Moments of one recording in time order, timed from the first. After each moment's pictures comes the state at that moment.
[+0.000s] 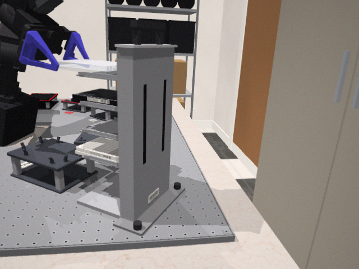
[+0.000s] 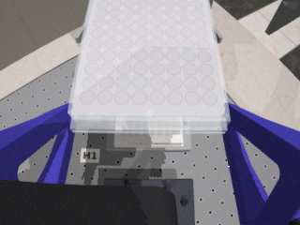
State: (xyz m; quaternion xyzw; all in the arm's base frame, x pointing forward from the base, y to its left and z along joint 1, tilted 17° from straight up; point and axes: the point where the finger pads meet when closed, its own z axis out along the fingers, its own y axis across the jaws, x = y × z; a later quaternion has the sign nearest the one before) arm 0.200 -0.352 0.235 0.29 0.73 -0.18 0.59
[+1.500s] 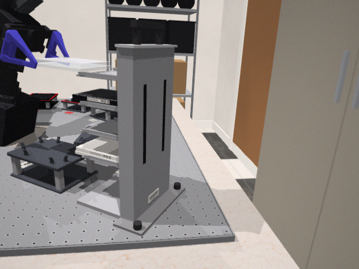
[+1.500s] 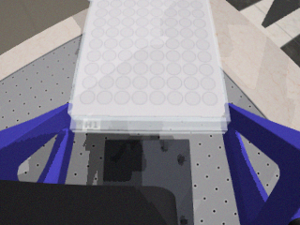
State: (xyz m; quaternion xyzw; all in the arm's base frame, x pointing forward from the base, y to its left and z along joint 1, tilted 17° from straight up) arm 0.159 -0.318 0.220 0.29 0.73 -0.18 0.59
